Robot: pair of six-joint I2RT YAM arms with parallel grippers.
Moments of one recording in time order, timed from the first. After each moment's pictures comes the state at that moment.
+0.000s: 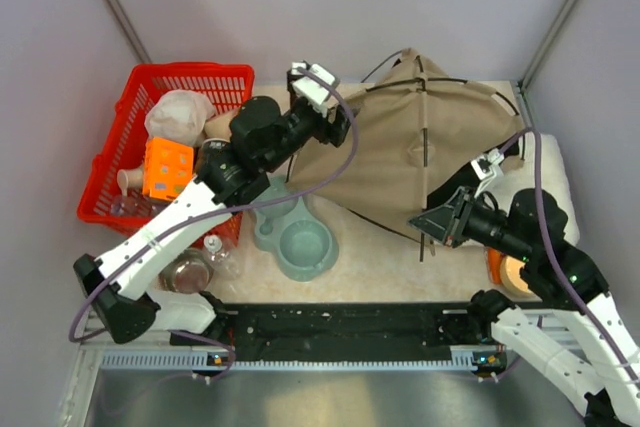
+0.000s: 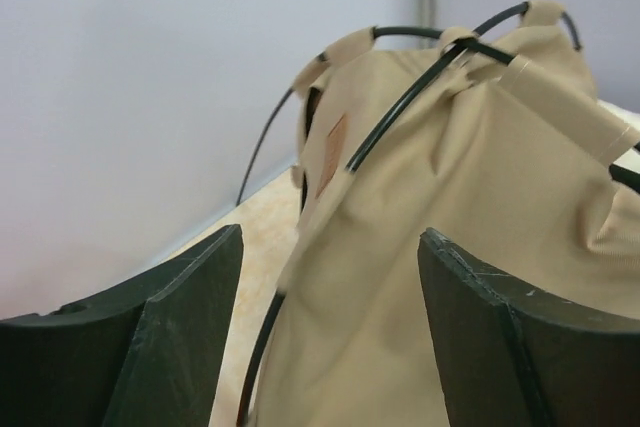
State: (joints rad) left arm -0.79 1.33 1.42 -0.03 -0.02 0.17; right arm 0.55 0.51 0.91 -0.70 -0.36 0.71
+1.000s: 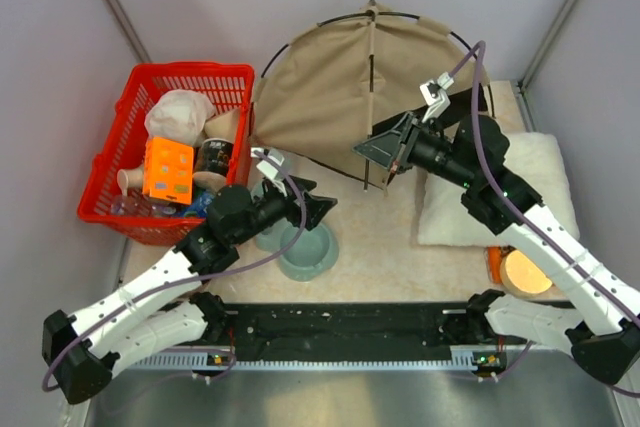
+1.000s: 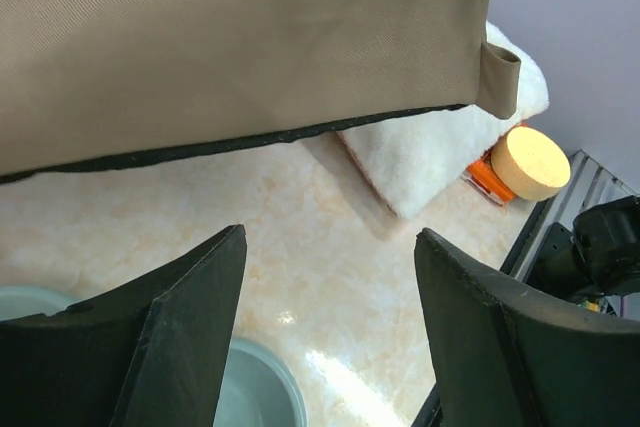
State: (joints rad) left arm -0.79 0.84 0.71 0.06 0.11 -0.31; right arm 0.64 1.04 1.15 -0.14 -0.35 0.79
